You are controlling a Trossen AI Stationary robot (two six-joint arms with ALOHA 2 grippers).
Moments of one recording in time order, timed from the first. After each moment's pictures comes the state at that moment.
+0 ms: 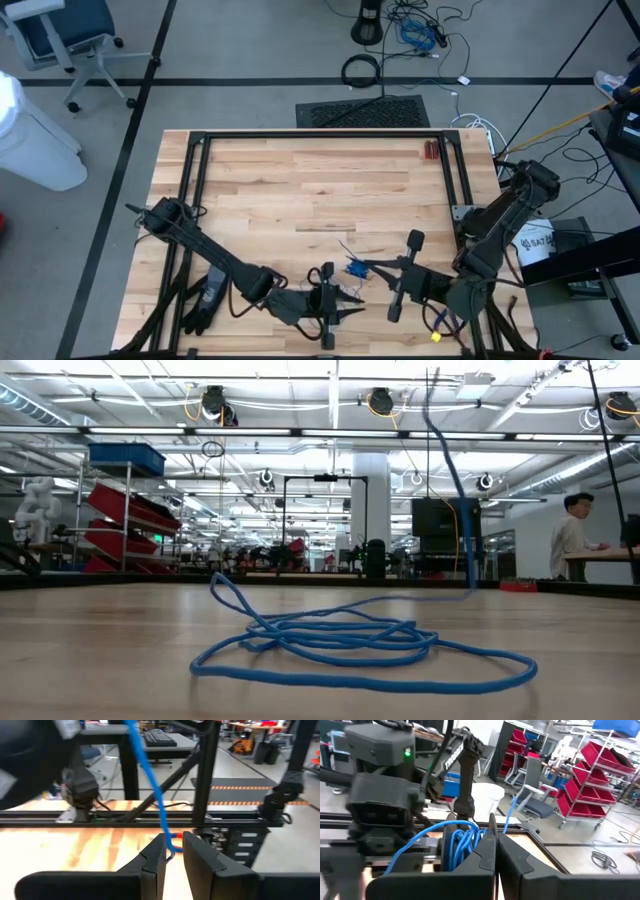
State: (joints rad) left arm -0.57 1.95 1.49 0.31 -0.52 -0.10; right arm 0.83 1.43 1.18 0.08 1.18 -0.03
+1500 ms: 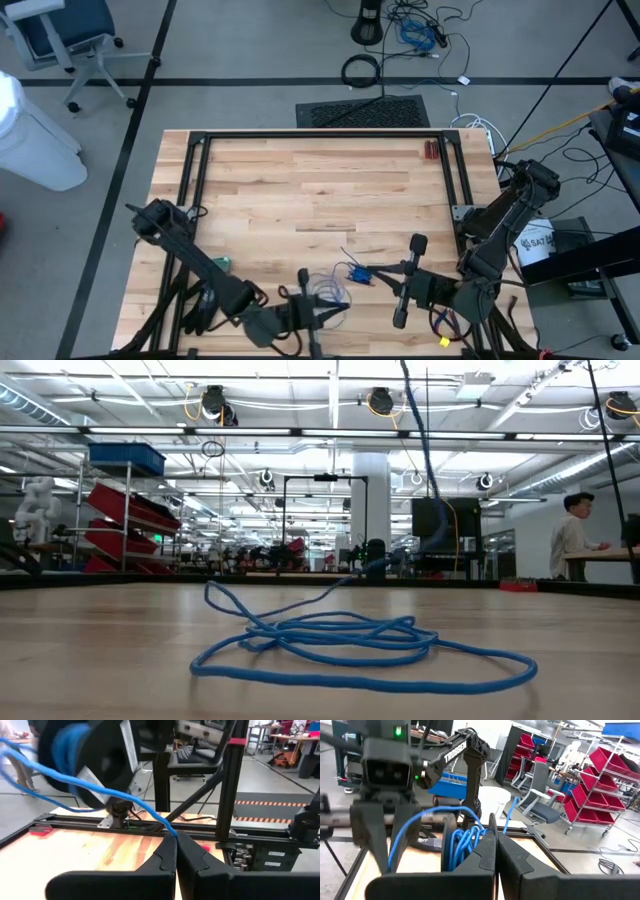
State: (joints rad) left arm -0.69 1.91 1.49 0.32 -0.85 -0.06; right arm 0.87 1.42 1.18 0.10 1.17 -0.07
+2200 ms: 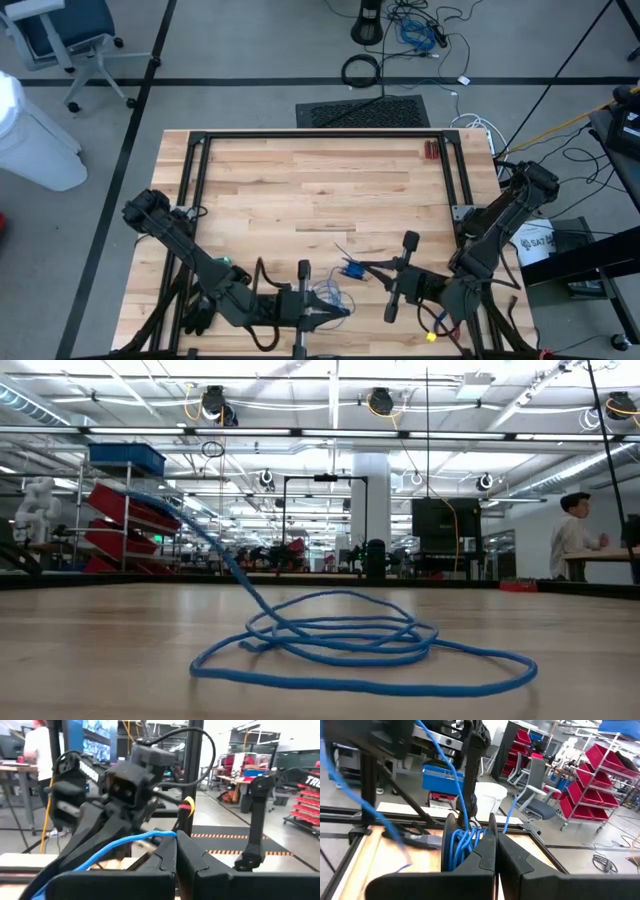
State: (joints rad) left arm -0.67 1.80 1.59 0.35 -0.61 0.02; right arm 0.82 1.44 1.18 0.09 1.15 -0.06
